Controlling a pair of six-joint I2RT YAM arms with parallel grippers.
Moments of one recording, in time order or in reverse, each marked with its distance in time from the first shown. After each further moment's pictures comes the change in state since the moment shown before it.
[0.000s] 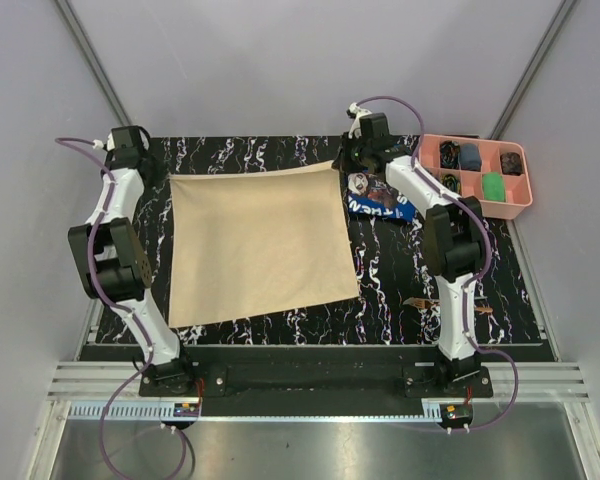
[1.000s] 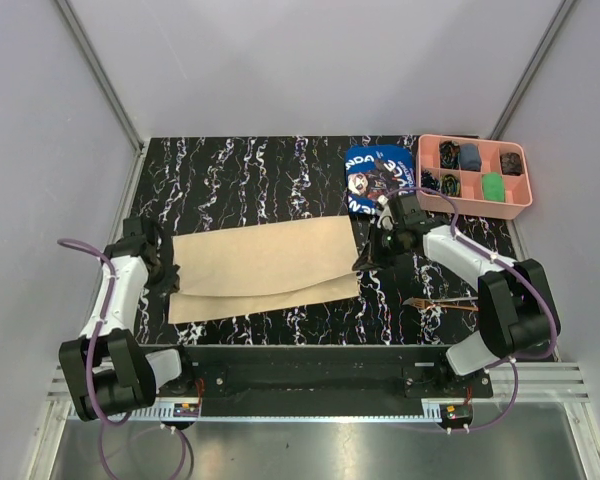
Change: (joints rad) left arm -0.004 -0.700 -0.760 -0.486 -0.076 -0.158; right arm -0.001 -0.656 -0.923 -0.177 -0.270 0.233
